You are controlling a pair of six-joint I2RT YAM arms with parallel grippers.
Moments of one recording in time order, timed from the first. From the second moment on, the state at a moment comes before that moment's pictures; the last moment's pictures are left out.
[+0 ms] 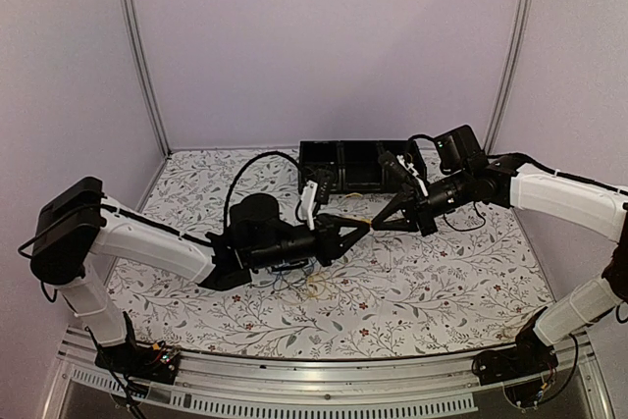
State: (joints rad) left arm -1.10 1.71 0.85 0.83 0.11 -0.55; right arm 0.60 1.42 1.07 -0.42 -0.94 -0.27
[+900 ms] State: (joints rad) left arm -1.07 1.76 0.88 0.89 0.19 -0.55; right arm 0.58 1.42 1.05 -0.40 -1.03 -0.27
